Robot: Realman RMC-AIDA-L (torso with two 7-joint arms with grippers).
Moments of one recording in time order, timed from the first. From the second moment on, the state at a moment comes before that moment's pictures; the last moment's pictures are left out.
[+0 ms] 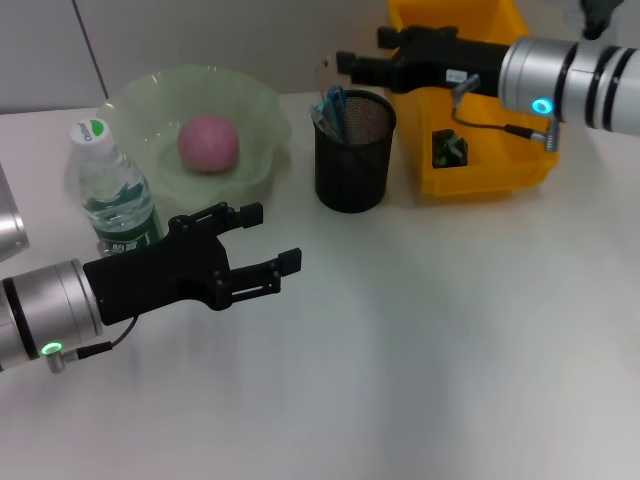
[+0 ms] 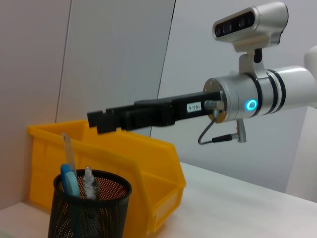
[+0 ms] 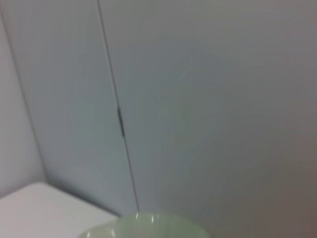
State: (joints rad) left arm -0.51 -2.06 1.19 0.44 1.39 1.36 -1.12; right arm 0.76 2.08 -0.86 -0.59 -1.71 -0.95 1.49
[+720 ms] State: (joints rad) left arm -0.52 -2.03 1.20 0.45 1.46 1.42 -1.25; right arm 0.53 1.98 -0.86 -0.61 -1.59 -1.66 1.54
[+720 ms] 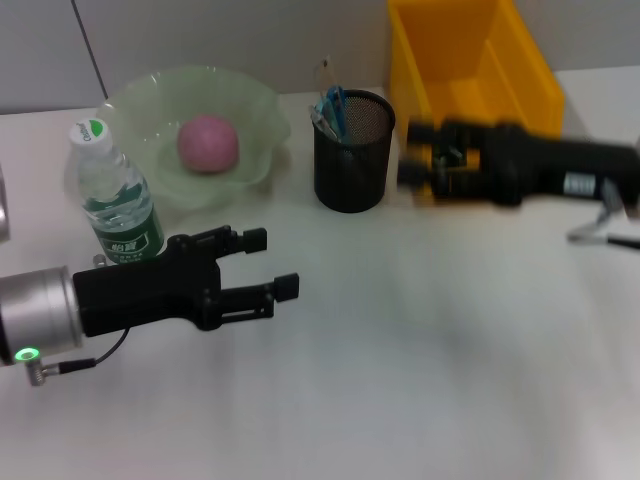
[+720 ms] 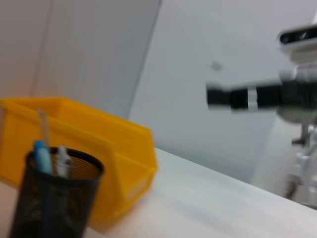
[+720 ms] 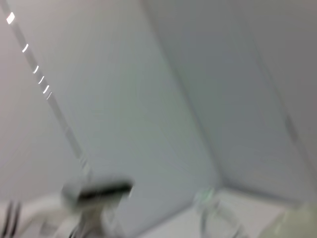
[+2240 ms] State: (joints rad) left arm -0.51 -1.98 1.19 0.45 1.61 1.62 -1.39; right arm 0.51 2.00 -0.86 -0.61 -1.95 -1.75 1.52
